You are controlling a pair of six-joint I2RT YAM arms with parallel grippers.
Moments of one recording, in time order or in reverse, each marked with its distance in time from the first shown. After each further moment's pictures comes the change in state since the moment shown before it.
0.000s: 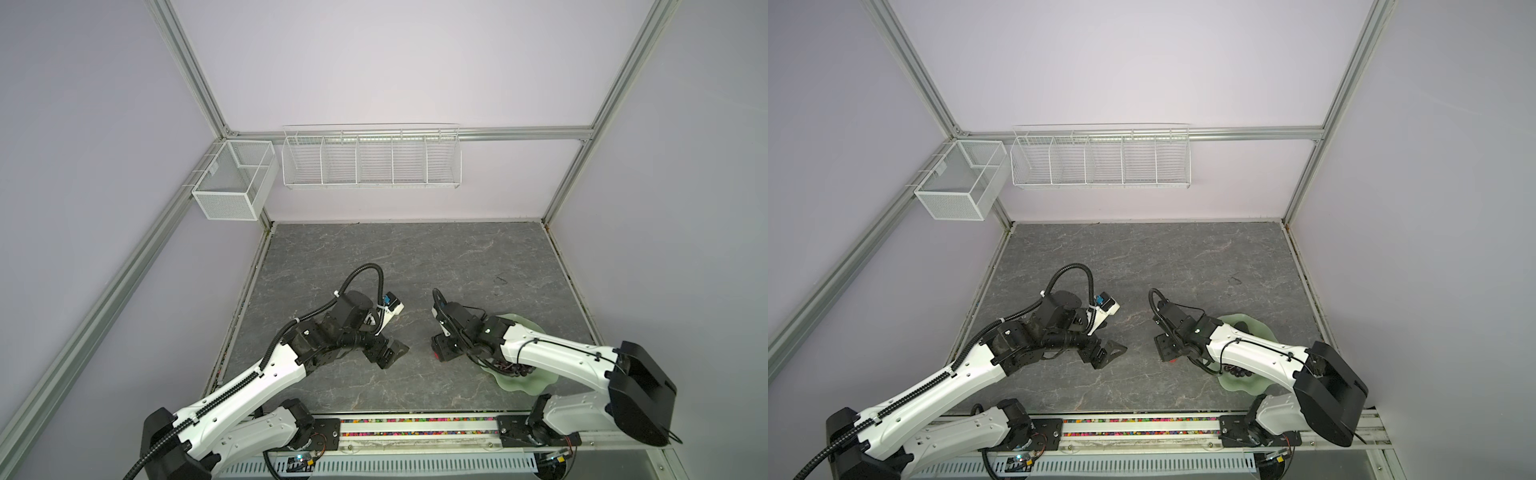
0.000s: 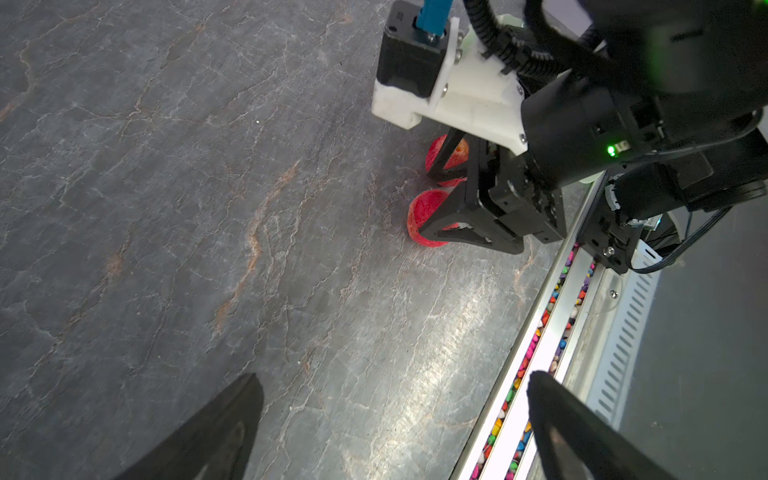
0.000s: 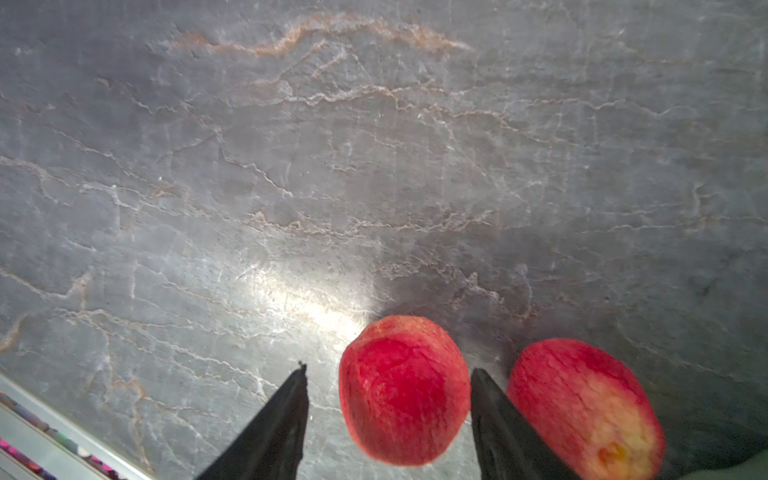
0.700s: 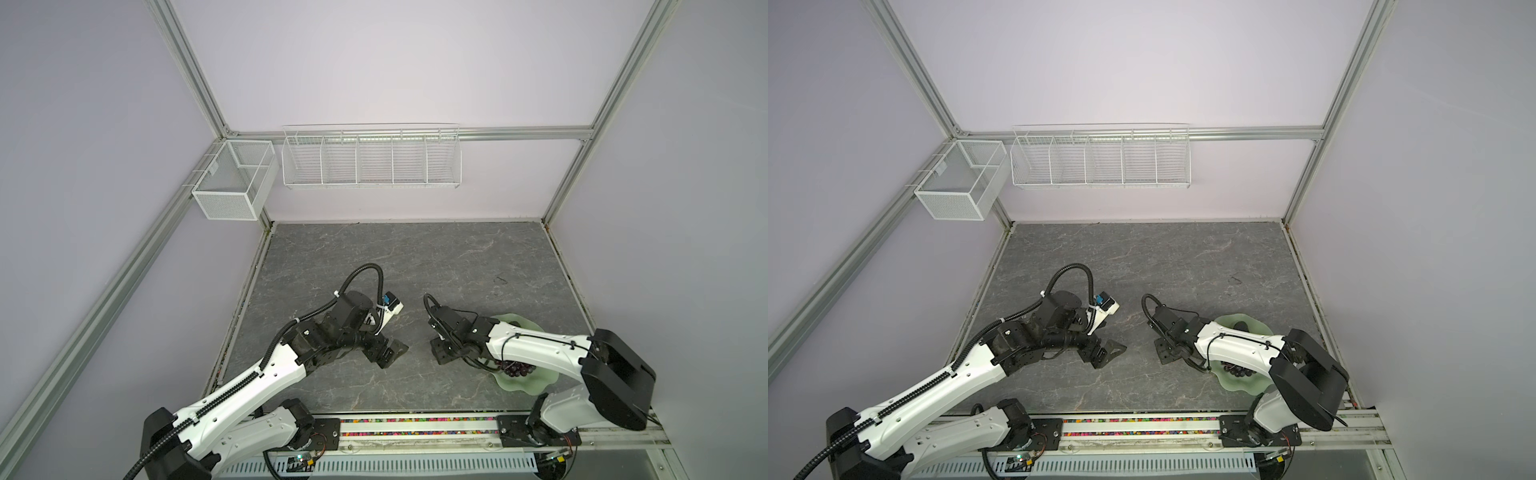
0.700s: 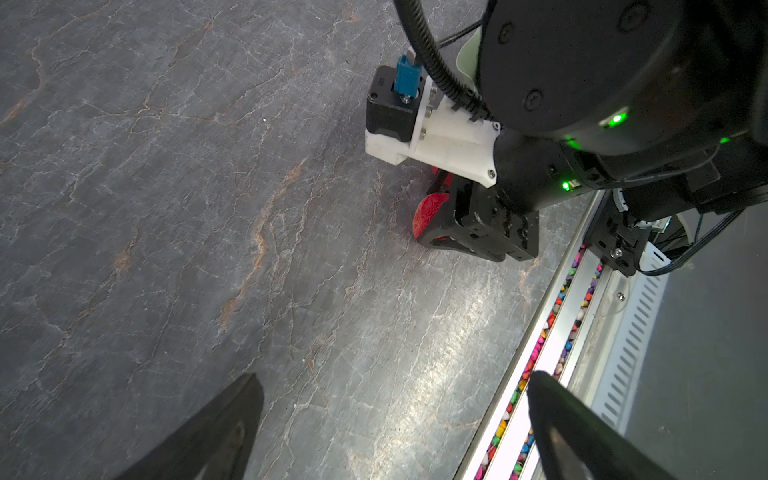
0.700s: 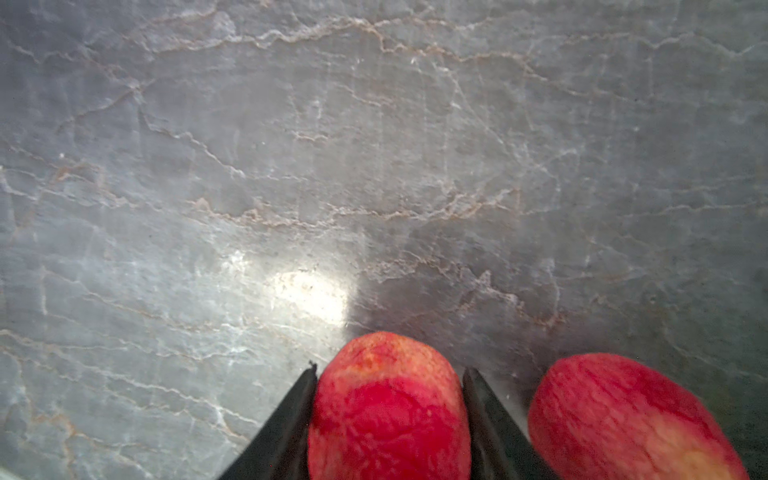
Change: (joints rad) left arm 0.000 0.000 -0.001 0.000 -0.013 -0.003; right arm 0.013 0.102 0.006 0.011 0.018 0.021
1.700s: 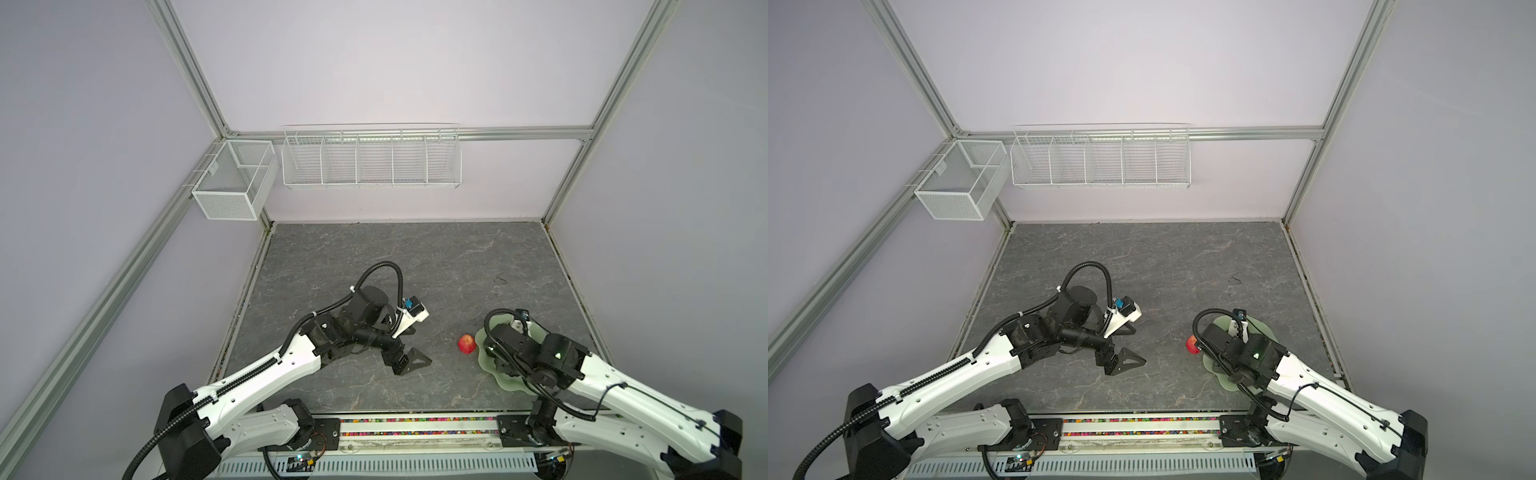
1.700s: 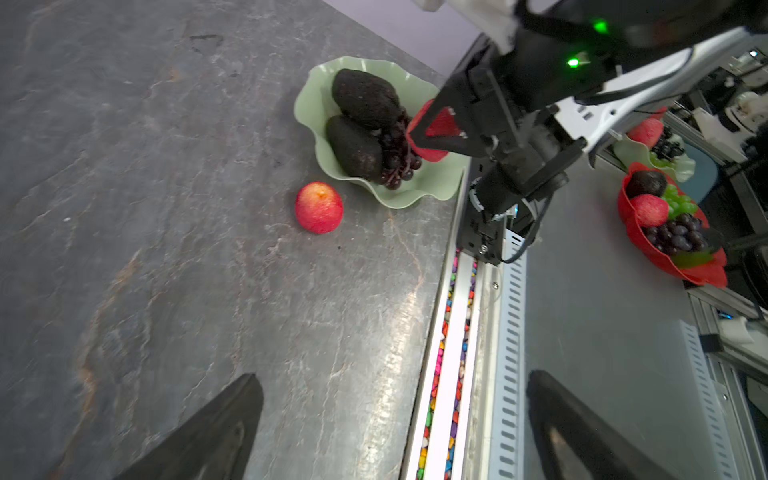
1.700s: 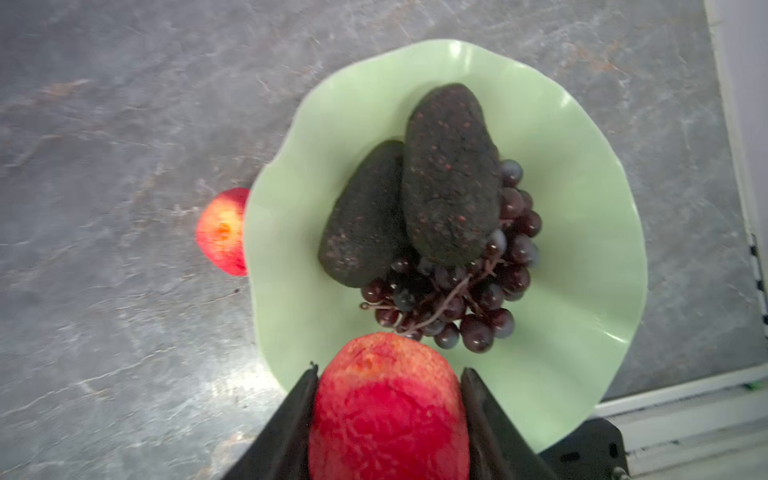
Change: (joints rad) left arm -0.094 0.124 0.054 0.157 0.315 0.061; right arm 0.002 -0.602 -0.038 -0.742 0.372 0.574
